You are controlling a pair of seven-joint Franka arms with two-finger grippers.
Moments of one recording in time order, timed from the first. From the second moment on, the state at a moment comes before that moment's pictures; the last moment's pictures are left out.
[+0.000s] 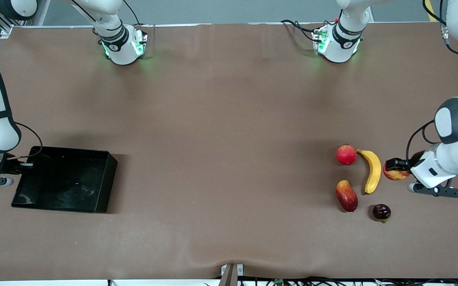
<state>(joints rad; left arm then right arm) 0.24 0.44 -0.27 -1.58 0.11 1.91 0.07 -0.40 0.64 -0.03 -1.69 0.13 2.34 -0.62</state>
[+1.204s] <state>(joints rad) 0.24 0.39 -0.54 -1.56 0.11 1.82 -0.49 -0.15 0.46 0.04 -1.64 0.16 2.01 -0.47</state>
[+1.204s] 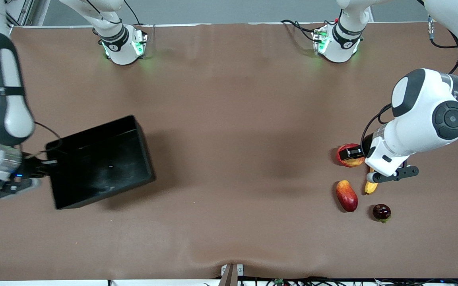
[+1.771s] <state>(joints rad) 0.24 0.38 -0.58 -1.54 0.10 1.78 -0.53 0.20 0.45 0.05 -1.68 0.18 2.12 0.06</state>
